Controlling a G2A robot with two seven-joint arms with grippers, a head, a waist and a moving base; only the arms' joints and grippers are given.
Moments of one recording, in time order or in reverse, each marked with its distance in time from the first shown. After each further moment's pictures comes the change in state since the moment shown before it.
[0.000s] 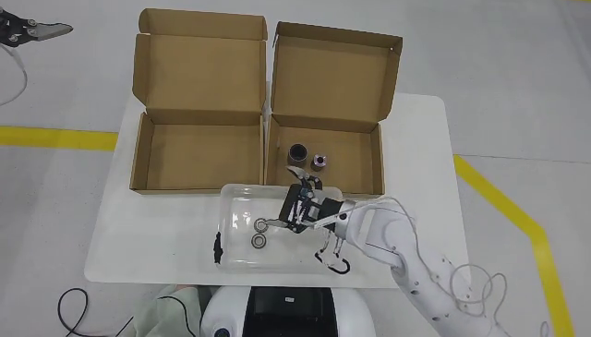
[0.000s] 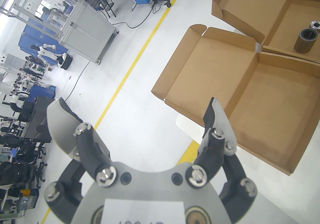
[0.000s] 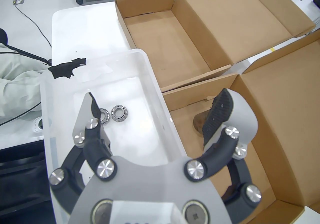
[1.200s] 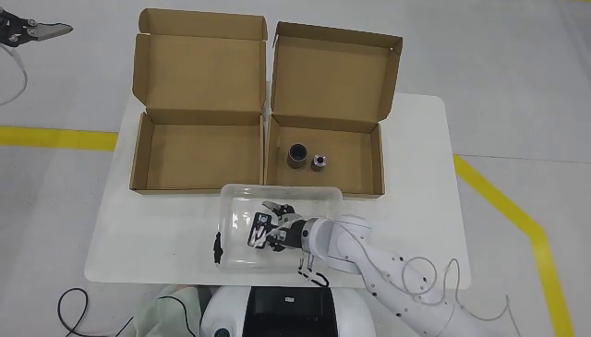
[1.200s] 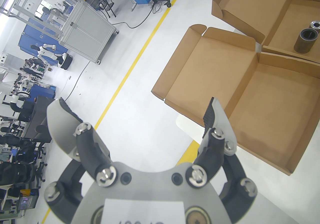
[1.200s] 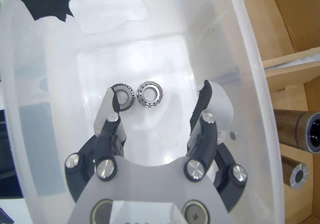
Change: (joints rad) left arm 0.000 0.000 0.000 0.000 0.000 0.000 0.000; right arm 0.112 -0.076 -0.249 0.231 -0.073 0.087 0.157
